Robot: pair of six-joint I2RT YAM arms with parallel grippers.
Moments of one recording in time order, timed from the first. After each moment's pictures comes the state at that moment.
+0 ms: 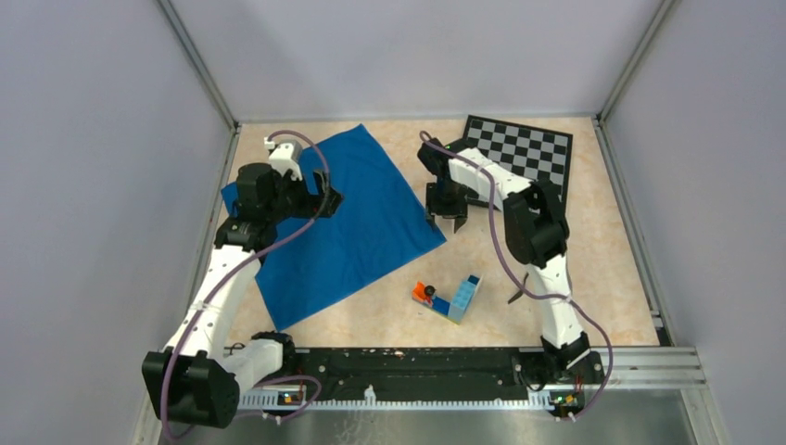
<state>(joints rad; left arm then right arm) -0.11 1.07 0.93 -0.31 0.35 -0.21 0.56 2.22 1.86 -1.14 0.03 0.61</state>
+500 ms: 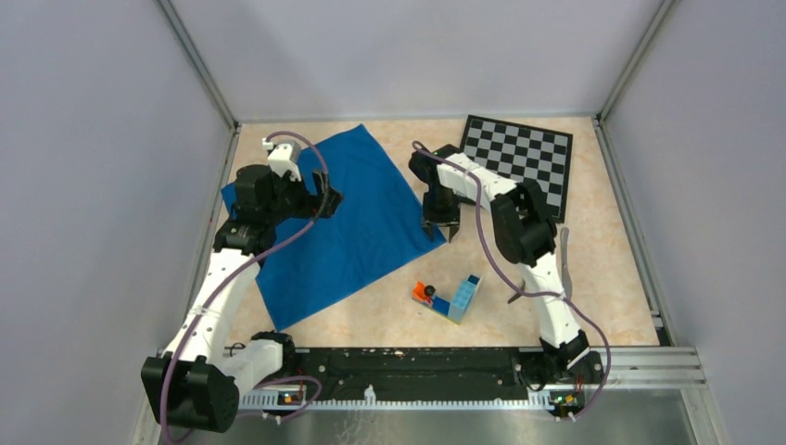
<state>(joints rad) -0.11 1.04 0.91 -0.29 0.35 -0.21 0.61 2.33 1.95 -1.25 0.06 0.68</state>
